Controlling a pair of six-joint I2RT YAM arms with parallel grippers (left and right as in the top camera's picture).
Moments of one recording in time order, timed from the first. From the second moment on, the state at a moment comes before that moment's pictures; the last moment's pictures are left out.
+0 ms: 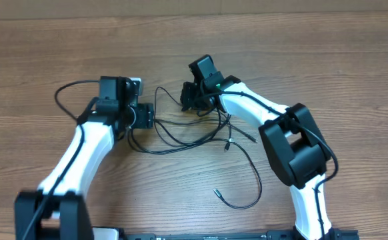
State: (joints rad) left arm -0.09 1.50 0.94 -0.44 0.15 -0.05; right arm 0.56 2.23 1.55 -0.36 -0.25 0.67
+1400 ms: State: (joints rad) left arm -0.08 1.52 0.97 -0.42 0.16 -0.06; right arm 0.36 2.15 1.56 -0.61 -0.54 0.47
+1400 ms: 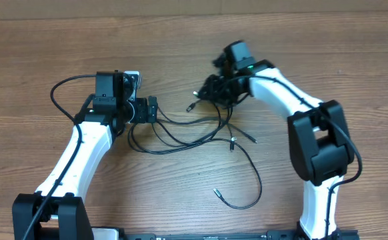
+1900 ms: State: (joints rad) left arm -0.08 1.52 0.97 -0.42 0.16 -0.06; right arm 0.26 2.14 1.50 -0.73 -0.42 0.46
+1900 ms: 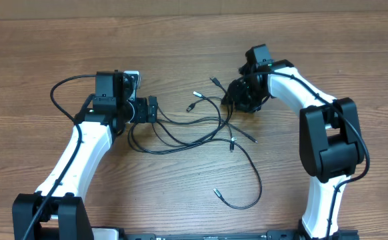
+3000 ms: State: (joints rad) left arm -0.08 1.52 0.97 -0.44 0.16 -0.08; right arm 0.16 2.10 1.49 -0.83 -0.15 0.46
